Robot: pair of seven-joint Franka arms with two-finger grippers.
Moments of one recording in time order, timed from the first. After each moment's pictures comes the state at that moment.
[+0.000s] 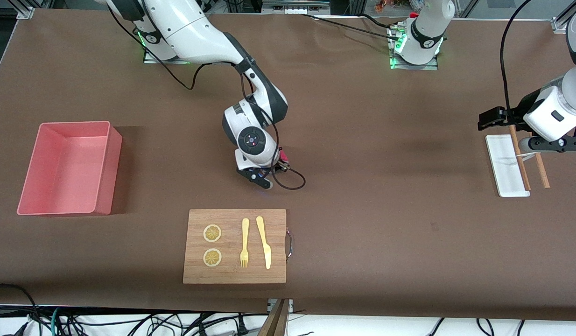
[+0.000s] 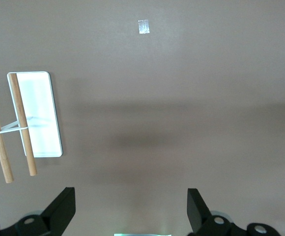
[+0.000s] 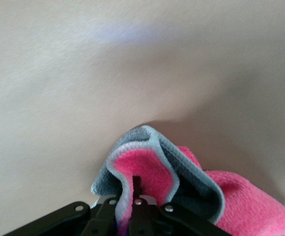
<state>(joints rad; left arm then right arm) 0.20 0.09 -0.23 -1.63 0.01 1.54 -0.04 0.74 0.84 -0.05 -1.43 0.27 2.22 1.08</state>
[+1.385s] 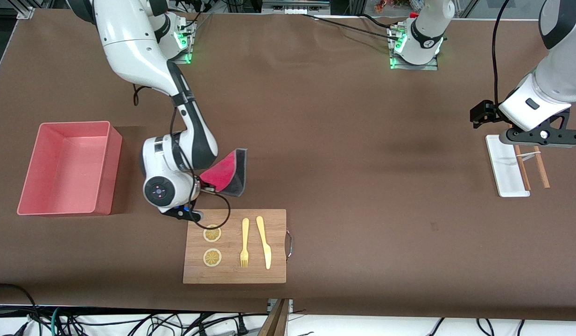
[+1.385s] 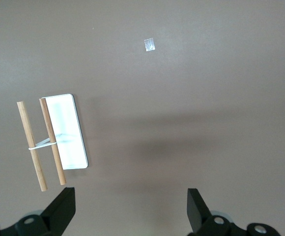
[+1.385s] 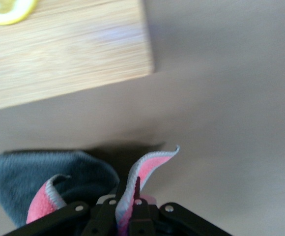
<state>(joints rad) 0.24 0.09 -0.38 -1.58 0.16 1.53 -0.06 0.53 0.82 -0.30 -1.36 0.25 1.83 0.36</state>
